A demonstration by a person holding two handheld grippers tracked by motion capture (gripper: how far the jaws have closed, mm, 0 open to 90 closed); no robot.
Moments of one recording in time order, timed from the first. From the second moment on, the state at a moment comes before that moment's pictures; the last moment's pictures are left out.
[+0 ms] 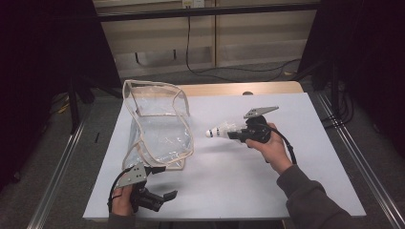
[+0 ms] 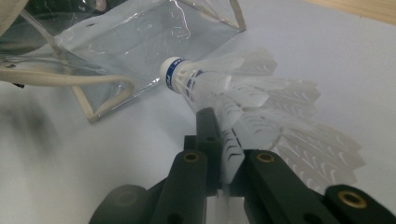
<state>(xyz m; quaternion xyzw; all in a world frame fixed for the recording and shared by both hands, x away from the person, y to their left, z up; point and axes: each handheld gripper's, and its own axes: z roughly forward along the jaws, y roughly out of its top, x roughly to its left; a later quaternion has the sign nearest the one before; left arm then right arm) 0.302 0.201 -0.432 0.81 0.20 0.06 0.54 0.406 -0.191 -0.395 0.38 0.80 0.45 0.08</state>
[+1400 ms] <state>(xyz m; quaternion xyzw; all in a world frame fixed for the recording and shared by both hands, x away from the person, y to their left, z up) 0.303 0.198 -0.435 0.81 0.20 0.05 0.54 0.406 -0.196 -0.343 0.35 0.82 0.45 0.08</state>
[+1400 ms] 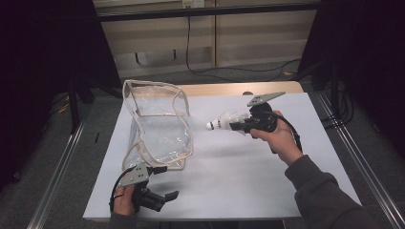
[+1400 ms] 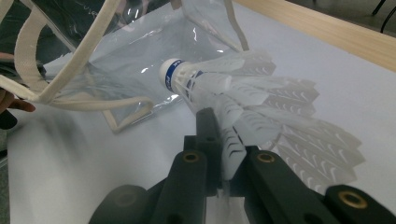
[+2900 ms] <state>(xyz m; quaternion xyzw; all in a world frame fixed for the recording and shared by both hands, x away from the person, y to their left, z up) 0.304 0.200 -0.437 0.82 0.20 0.05 0.54 0.418 -0.173 -0.308 0.33 0.82 0.47 0.08</state>
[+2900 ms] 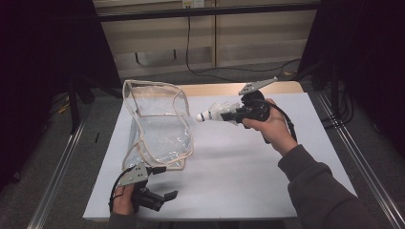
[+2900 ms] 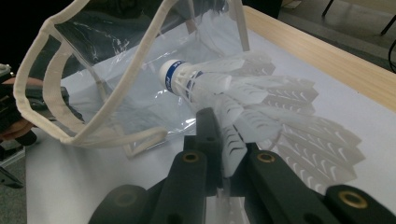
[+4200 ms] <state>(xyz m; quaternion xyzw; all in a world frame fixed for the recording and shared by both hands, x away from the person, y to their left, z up) 0.305 0.201 -0.436 0.81 0.20 0.05 0.54 0.428 -0.138 -0.269 0.31 0.82 0.47 0.09</state>
